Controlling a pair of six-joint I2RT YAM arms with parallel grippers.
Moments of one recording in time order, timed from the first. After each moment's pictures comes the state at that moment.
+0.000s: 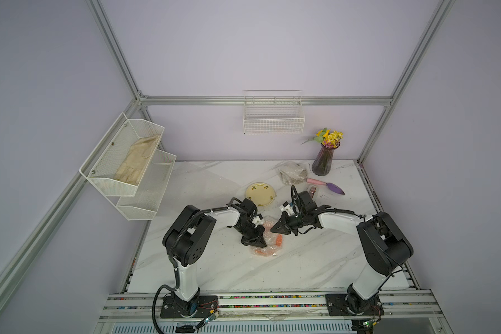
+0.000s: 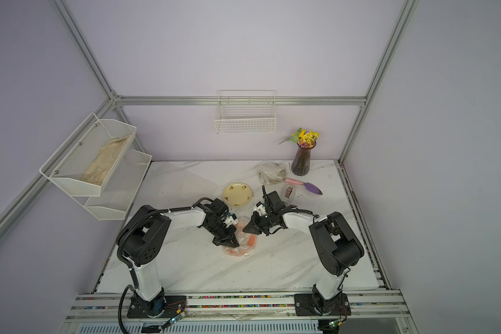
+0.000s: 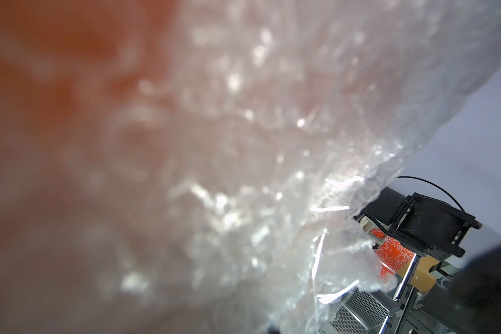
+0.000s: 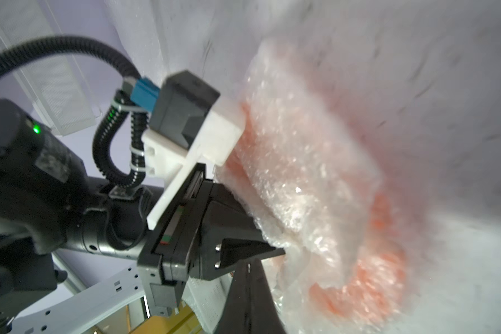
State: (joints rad) left arm -0.56 1.90 1.08 -0.62 0.72 -0.47; right arm 0.55 1.73 0.91 -0.19 -0.87 0.91
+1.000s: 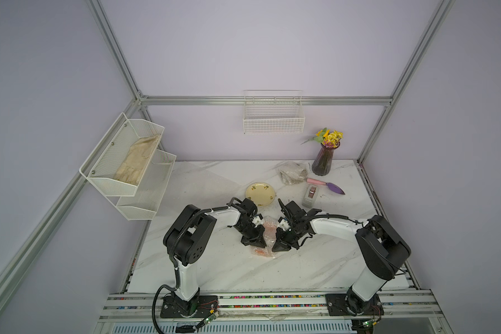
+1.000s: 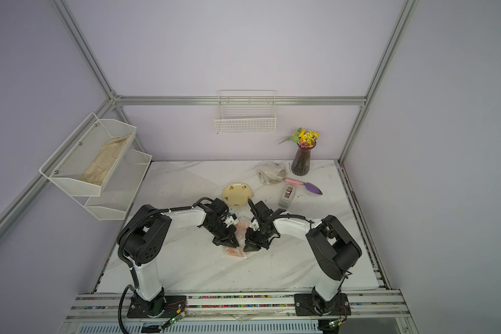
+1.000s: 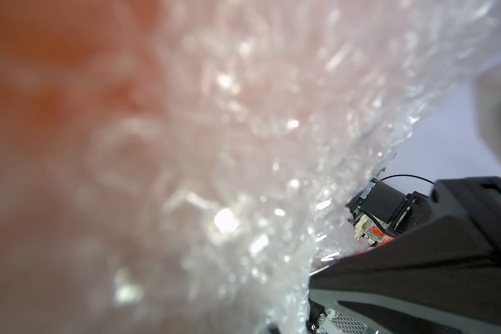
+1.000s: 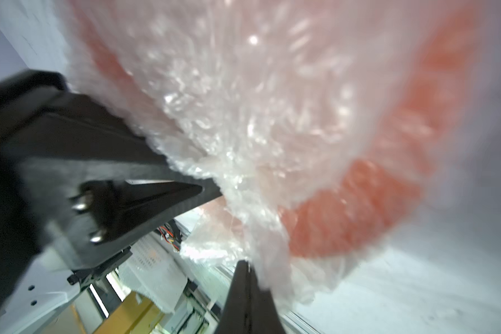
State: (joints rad) left arm -0.56 1.90 1.08 -0.63 0.73 -0.47; right arm 0.69 1.63 0.93 -0.53 -0.63 0.86
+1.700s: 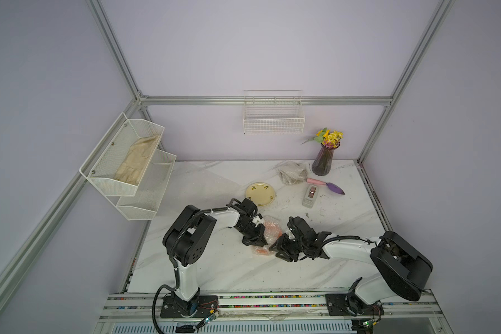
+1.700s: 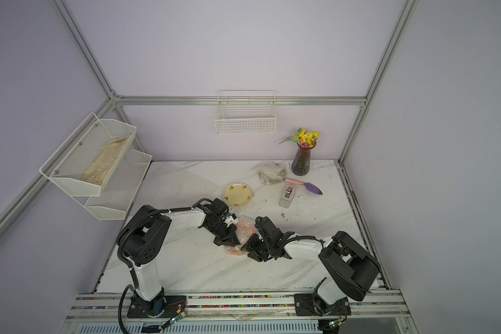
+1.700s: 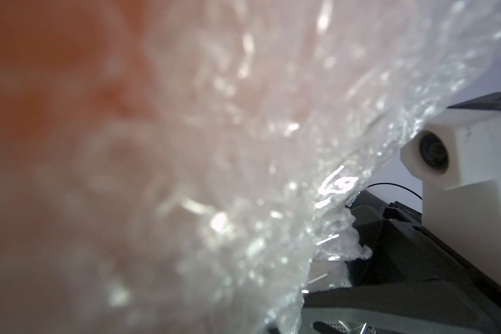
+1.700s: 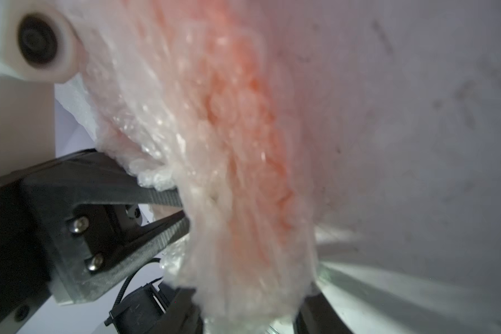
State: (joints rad) left arm -0.56 1.90 1.06 -0.54 0.75 -0.57; right arm 0.79 1.51 0.58 0.04 -0.42 1.40
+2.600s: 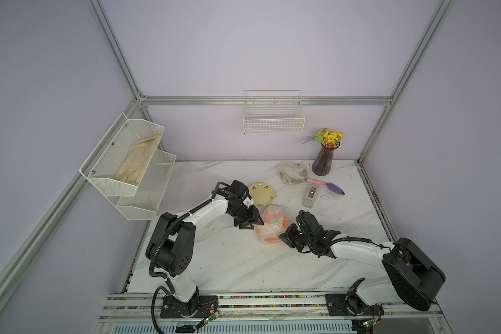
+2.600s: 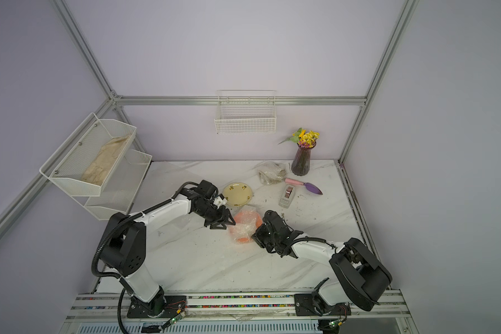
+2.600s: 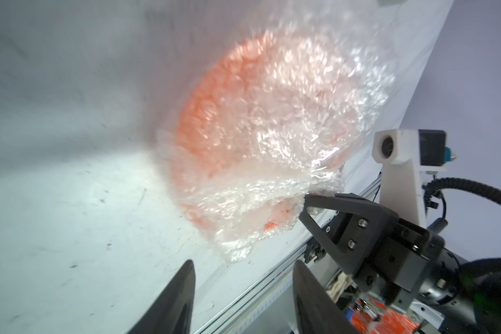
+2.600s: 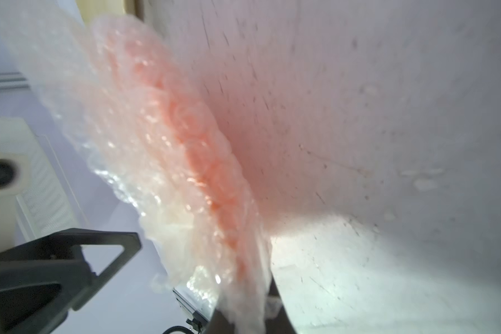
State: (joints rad) left arm -0.42 1.72 1.31 -0.82 0.57 -0.54; right arm 0.66 1.37 0.60 -0.01 -0.25 1.39
